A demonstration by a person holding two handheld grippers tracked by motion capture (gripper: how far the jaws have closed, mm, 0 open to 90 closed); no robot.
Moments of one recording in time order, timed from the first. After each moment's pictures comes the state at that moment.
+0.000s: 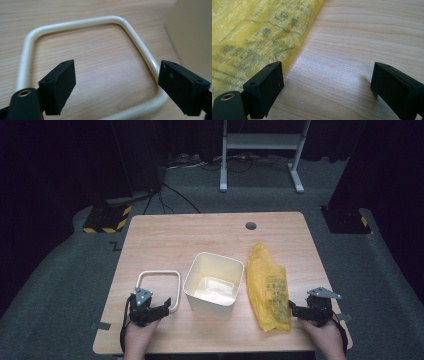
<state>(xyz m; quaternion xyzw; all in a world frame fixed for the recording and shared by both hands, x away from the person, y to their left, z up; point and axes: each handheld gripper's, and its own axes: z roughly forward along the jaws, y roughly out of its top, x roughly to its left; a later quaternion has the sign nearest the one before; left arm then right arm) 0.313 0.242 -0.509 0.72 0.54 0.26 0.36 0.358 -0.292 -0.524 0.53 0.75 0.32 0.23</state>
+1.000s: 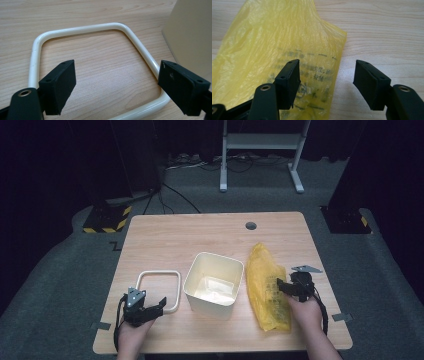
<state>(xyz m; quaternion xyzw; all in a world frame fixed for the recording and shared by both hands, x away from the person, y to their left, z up) 0.311 0.264 -0.505 0.69 0.54 0.25 0.40 0.421 -0.245 -0.503 0.57 0.73 0.32 0.21</state>
